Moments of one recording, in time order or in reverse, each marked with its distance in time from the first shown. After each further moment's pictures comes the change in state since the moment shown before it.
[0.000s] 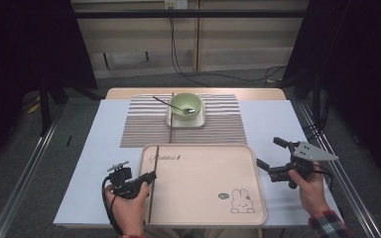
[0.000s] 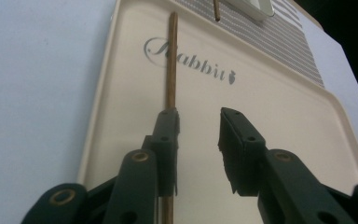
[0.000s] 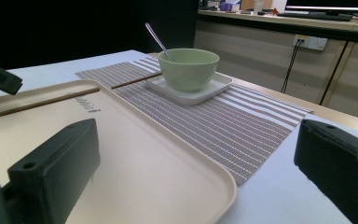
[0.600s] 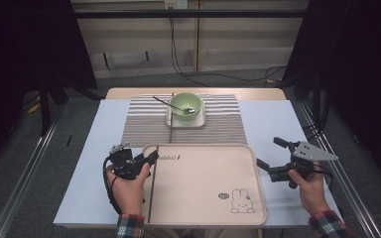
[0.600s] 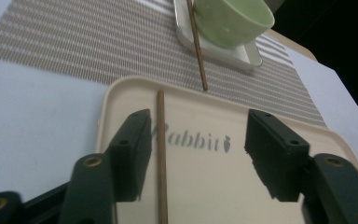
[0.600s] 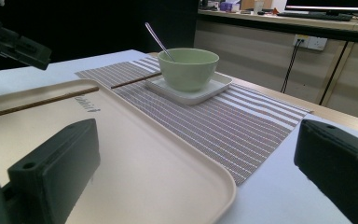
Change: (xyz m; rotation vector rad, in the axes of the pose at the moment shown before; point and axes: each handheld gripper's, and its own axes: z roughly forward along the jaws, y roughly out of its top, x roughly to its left) left arm -0.006 0.040 0.019 -0.128 -0.008 0.137; right arm 0.000 0.000 0.000 -0.004 -0.003 0.005
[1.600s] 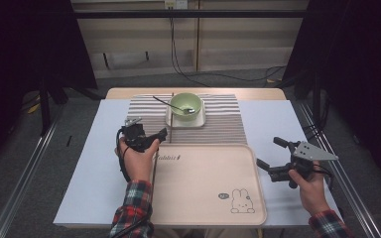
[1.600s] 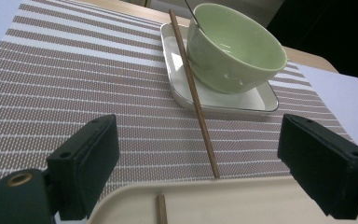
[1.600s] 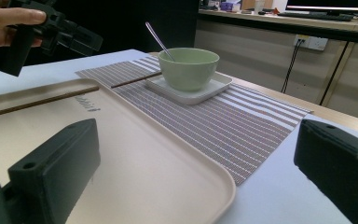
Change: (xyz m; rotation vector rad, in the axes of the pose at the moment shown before) left arm -0.006 0.048 0.068 -0.035 0.022 0.142; right arm -0.001 0.000 0.000 0.002 0.004 -0.006
